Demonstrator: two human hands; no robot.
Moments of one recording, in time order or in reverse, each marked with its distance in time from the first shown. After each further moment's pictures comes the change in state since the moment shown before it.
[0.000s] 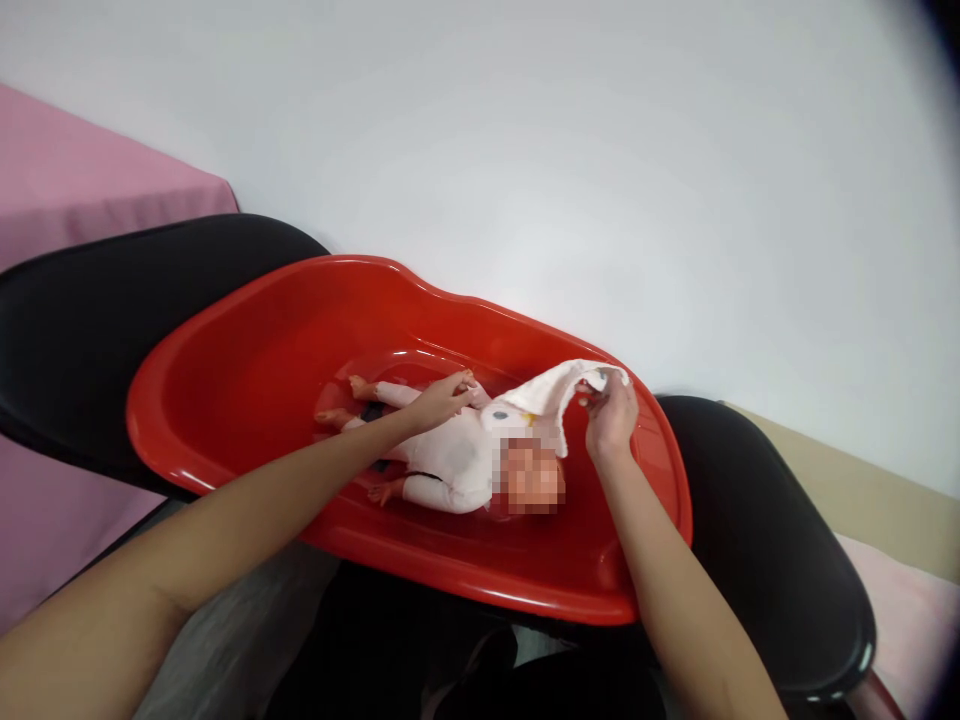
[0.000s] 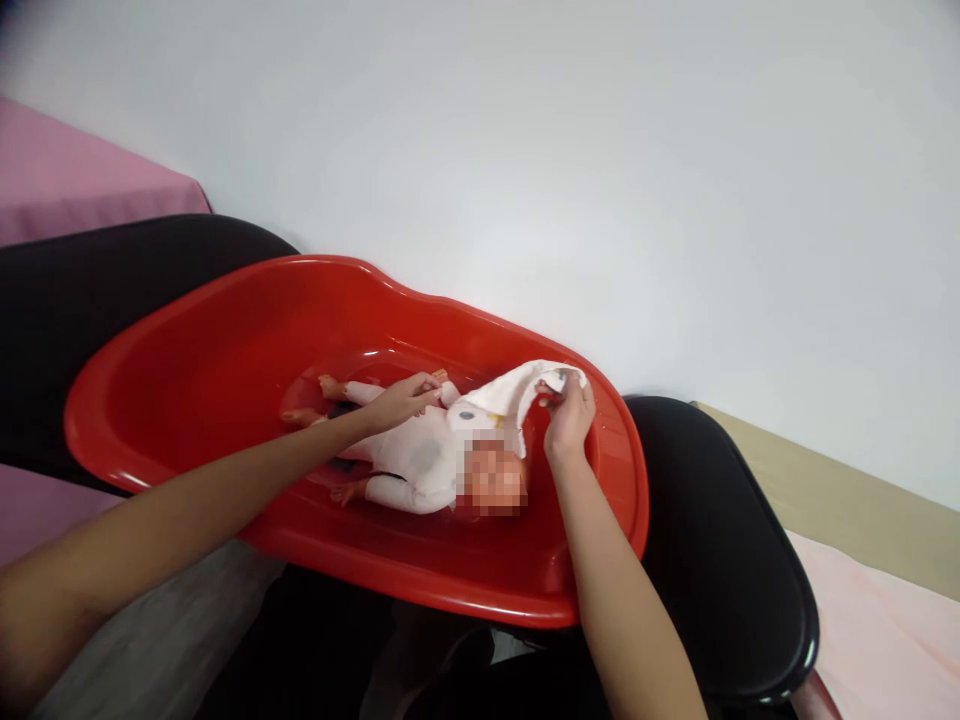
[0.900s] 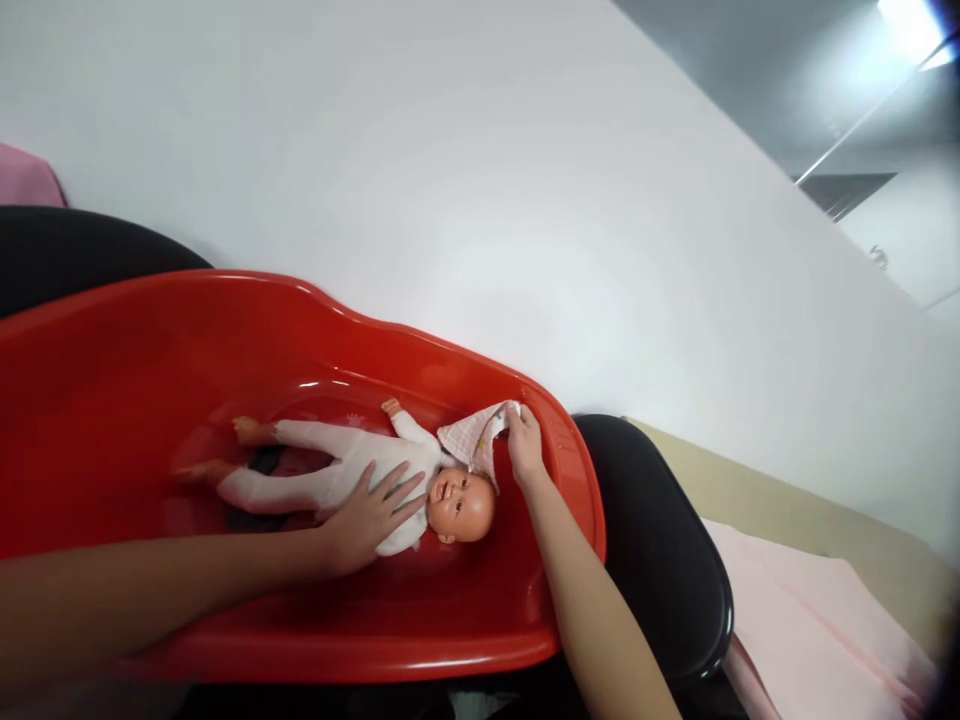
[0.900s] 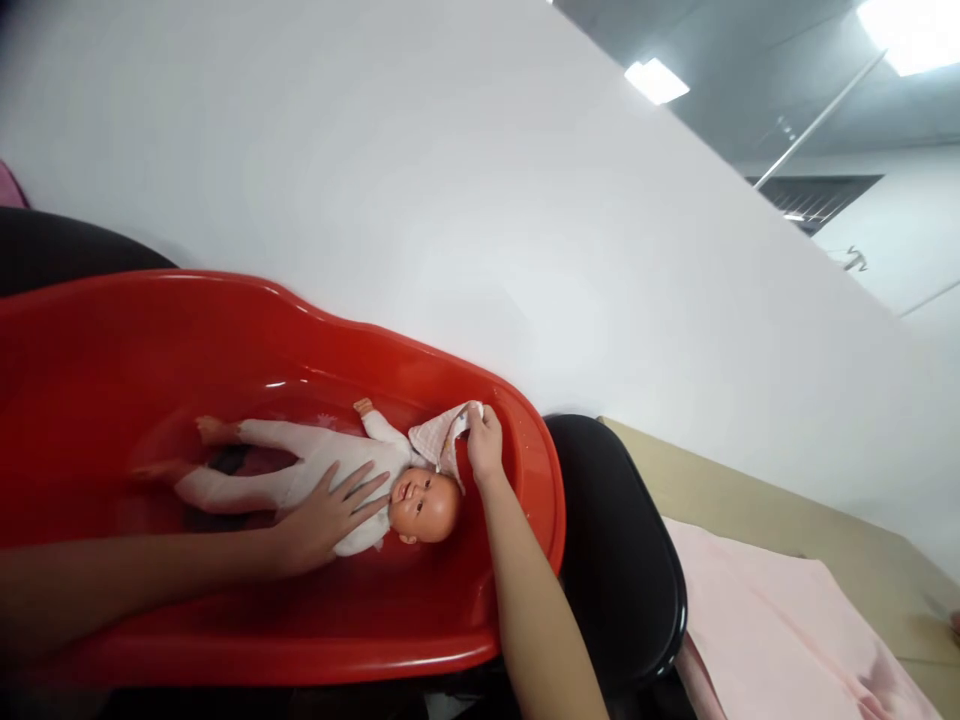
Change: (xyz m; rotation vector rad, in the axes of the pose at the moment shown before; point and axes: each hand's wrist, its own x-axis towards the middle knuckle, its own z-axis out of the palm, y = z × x) left_hand -0.081 -0.021 0.091 0.691 -0.206 0.356; right_hand 0.014 0.031 -0.013 -0.305 -0.249 0.008
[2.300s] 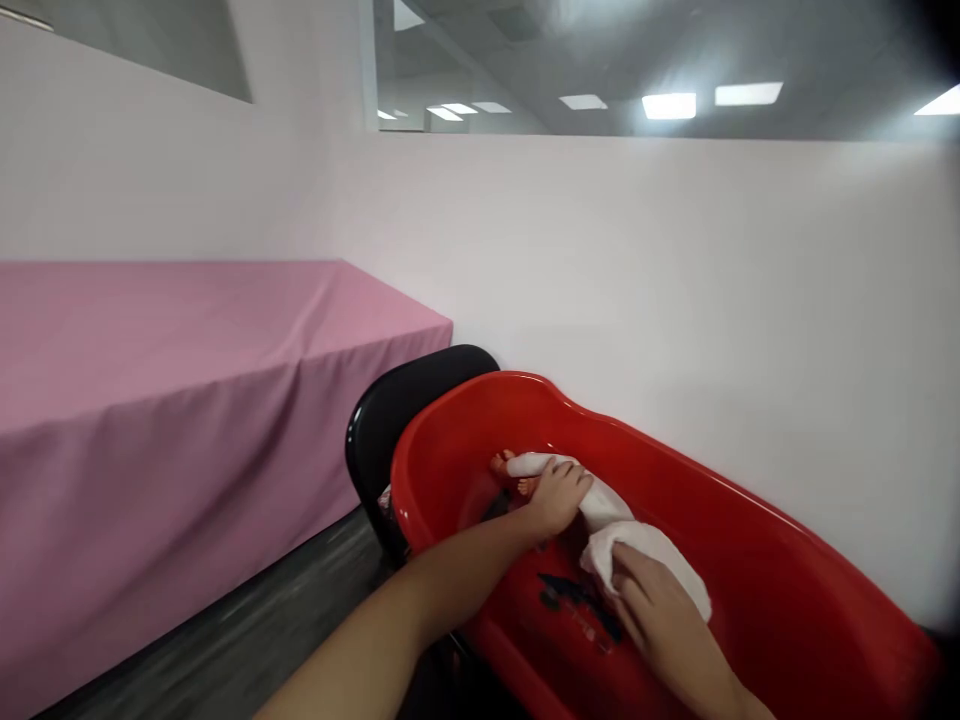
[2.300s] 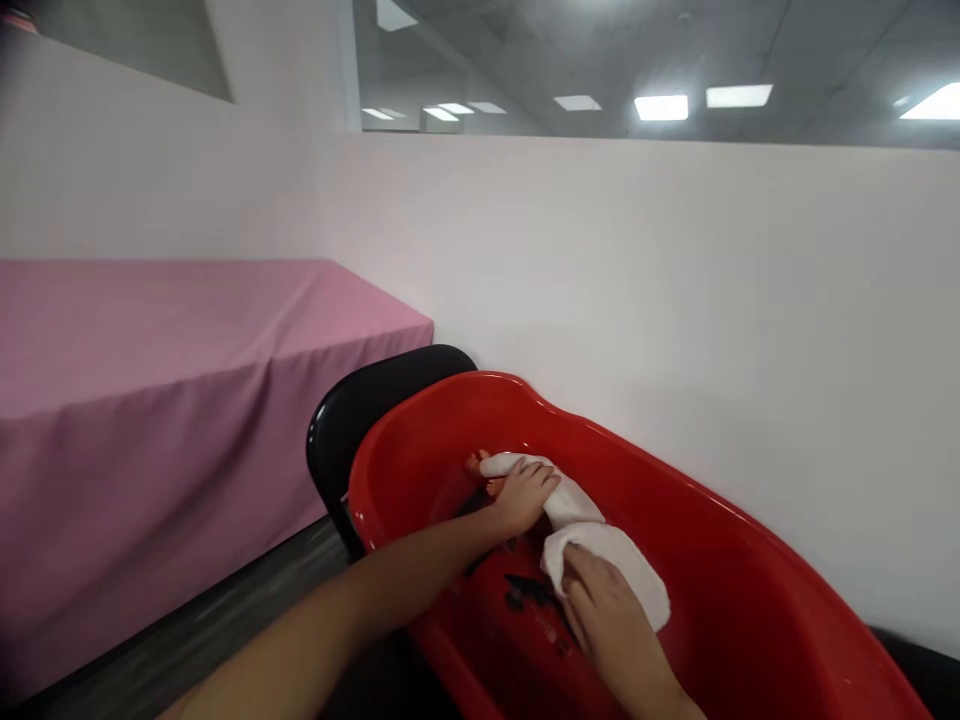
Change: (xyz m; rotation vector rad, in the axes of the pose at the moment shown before) left_hand 0.039 -0.088 -0.085 0.195 0.263 -0.351; right_hand -0.087 0.030 0.064 -0.646 -0.741 -0.913
